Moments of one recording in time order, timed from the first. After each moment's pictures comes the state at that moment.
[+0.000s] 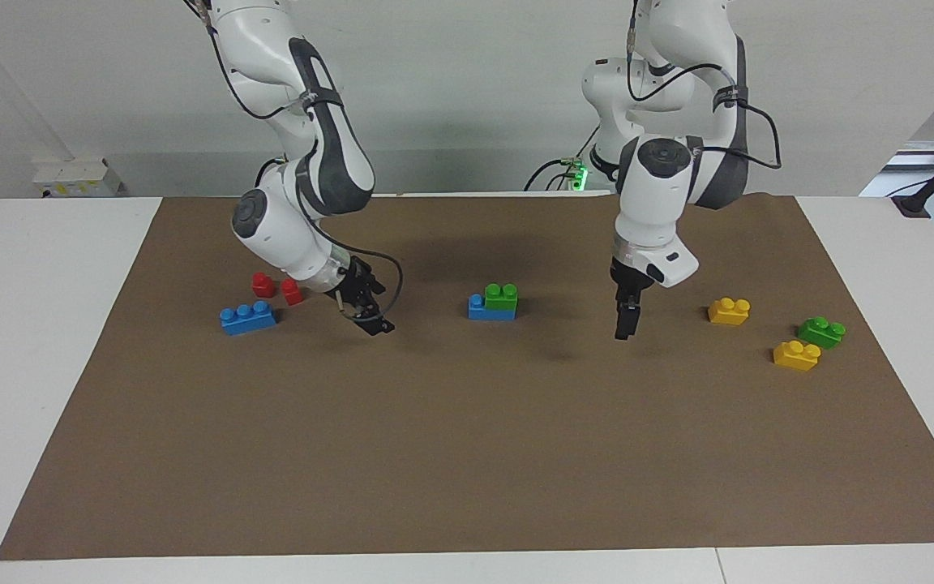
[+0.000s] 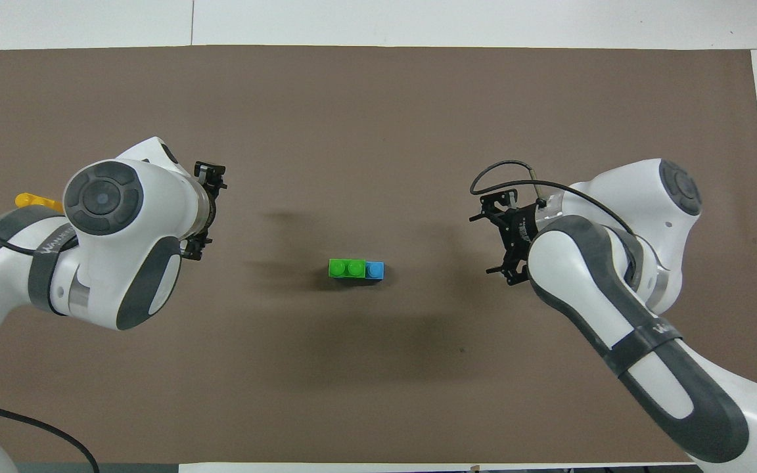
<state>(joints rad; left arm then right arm) -0.21 0.09 -0.10 -2.06 0.14 2.27 -1.58 0.17 0.15 0.04 -2.11 0.57 2.19 1.09</state>
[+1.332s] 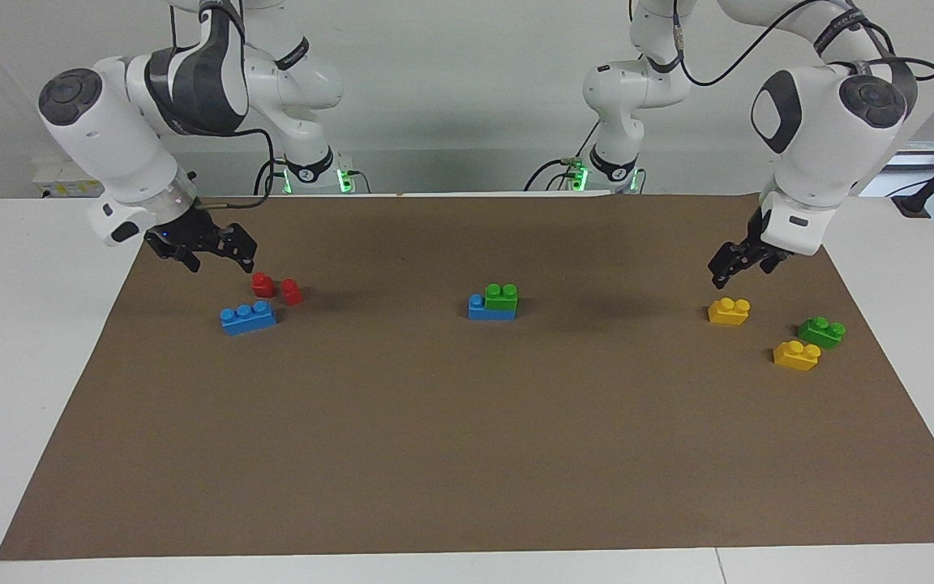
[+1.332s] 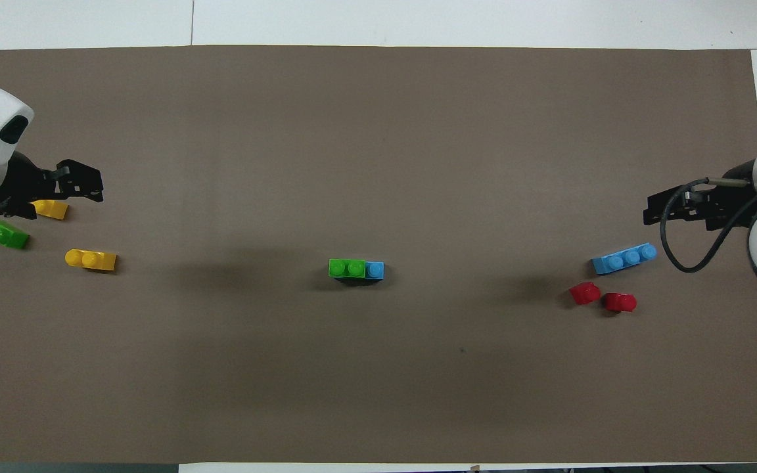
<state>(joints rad) 0.04 0.04 -0.09 -1.74 0.05 1.75 -0.23 -0.10 0.00 0.04 -1.80 0.07 1.71 0.01</state>
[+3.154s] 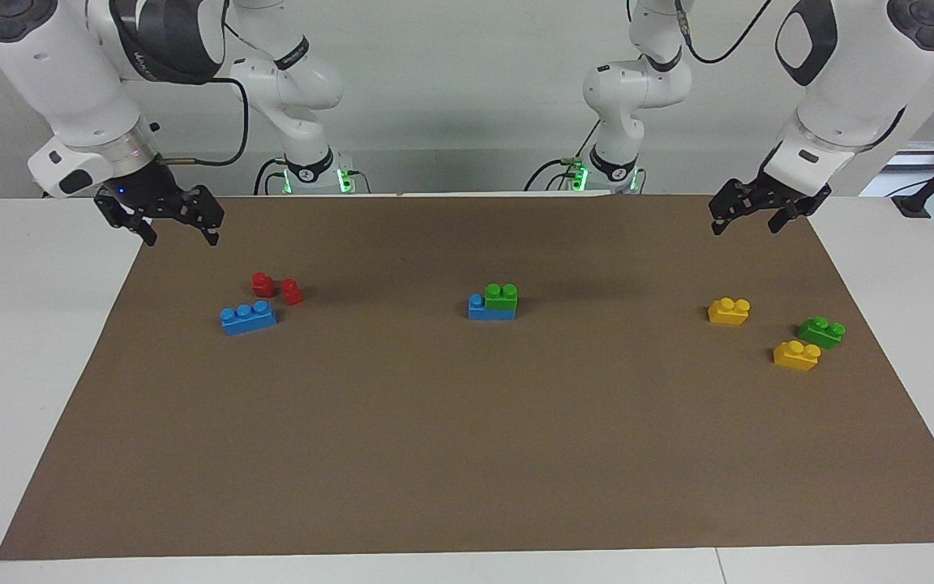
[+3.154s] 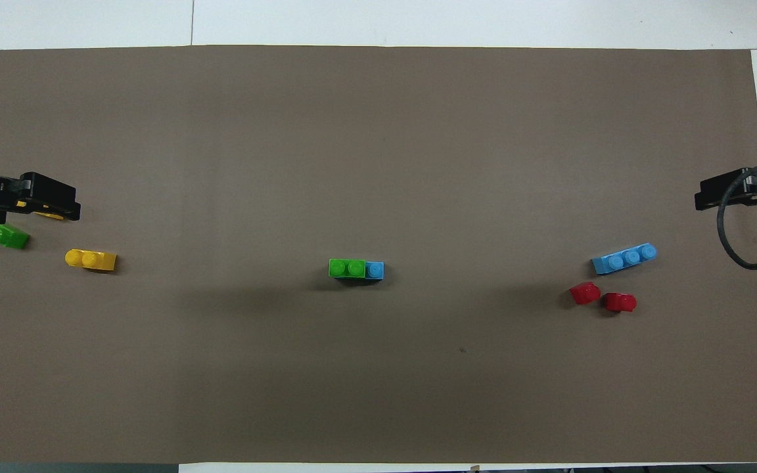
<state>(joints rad) 0.04 0.02 -0.10 -1.59 -0.01 1.53 -0.02 -0.12 -0.01 0.05 -1.67 0.00 1.64 -0.03</state>
